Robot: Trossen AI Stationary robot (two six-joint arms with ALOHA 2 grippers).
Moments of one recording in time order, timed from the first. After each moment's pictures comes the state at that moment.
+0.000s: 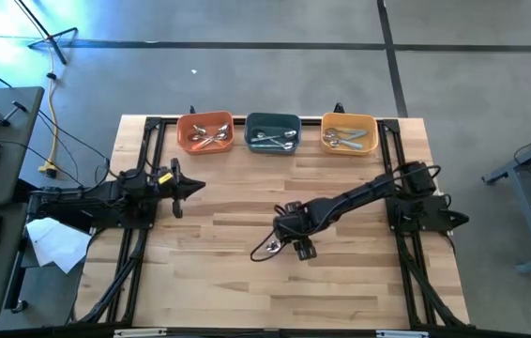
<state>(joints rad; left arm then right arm) 0.10 0.10 0.01 0.02 -0.09 -0.07 0.22 1.93 1.24 -0.63 0.02 -0.05</state>
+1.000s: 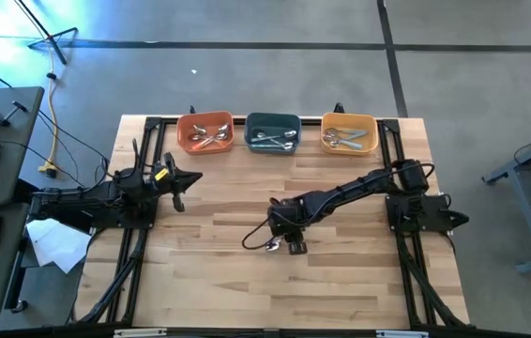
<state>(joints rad) 0.10 0.06 0.02 0.05 -0.22 0.00 0.14 1.99 1.24 -0.51 -0.07 -0.02</state>
